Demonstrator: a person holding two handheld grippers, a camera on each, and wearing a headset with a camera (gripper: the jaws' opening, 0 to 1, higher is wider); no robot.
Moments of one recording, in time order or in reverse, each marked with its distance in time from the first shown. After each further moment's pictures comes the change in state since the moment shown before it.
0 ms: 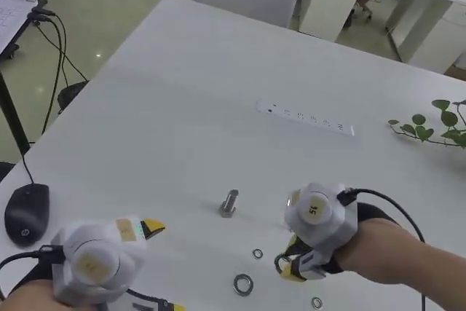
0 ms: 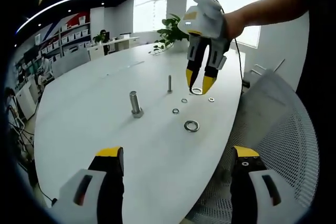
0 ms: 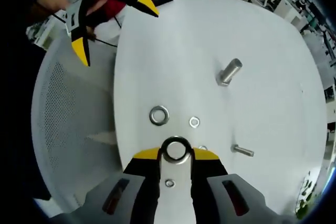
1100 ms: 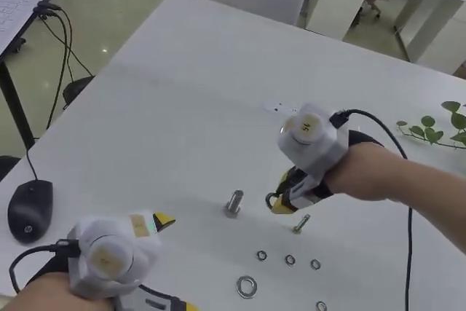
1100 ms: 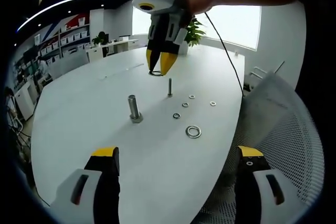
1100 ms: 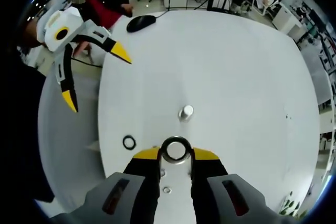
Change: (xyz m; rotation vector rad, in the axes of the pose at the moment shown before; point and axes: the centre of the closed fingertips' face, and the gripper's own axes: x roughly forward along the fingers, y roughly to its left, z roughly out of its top) left arm 0.016 0.002 0.008 -0.001 -0.024 -0.013; right arm -0.023 -0.068 0.067 -0.038 -0.036 -0.014
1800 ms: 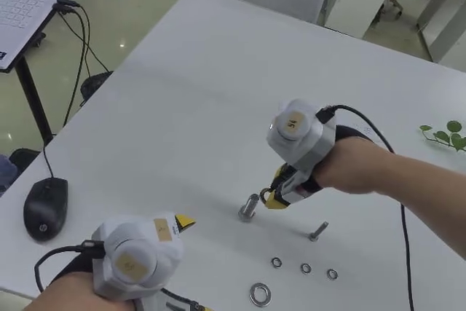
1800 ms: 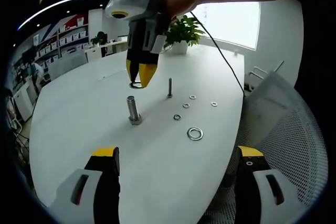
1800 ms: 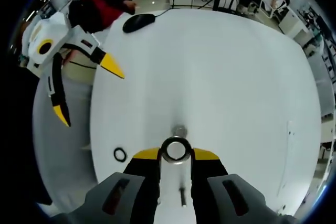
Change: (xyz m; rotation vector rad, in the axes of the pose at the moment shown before) left arm 0.008 0.004 0.000 0.005 -0.003 -0.009; right arm 0.031 -0.014 0.032 -0.051 0.023 0.020
